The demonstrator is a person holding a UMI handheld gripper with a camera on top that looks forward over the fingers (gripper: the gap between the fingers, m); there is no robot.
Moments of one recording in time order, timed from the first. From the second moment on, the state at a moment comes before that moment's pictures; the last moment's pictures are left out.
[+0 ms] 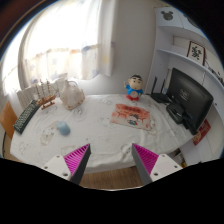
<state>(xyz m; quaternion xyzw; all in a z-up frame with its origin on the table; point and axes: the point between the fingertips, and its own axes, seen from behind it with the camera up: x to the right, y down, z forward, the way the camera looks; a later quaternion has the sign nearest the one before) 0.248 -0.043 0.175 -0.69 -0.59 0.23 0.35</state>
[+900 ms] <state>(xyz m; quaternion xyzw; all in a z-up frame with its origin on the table) 0.069 -0.249 0.014 -0.62 -0.64 0.30 0.34</state>
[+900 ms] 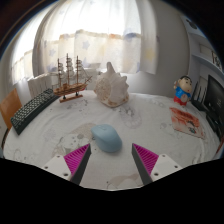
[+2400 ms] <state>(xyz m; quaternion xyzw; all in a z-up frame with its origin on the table) -0.060 0.169 -0.016 -0.69 -0.59 0.23 0.34</state>
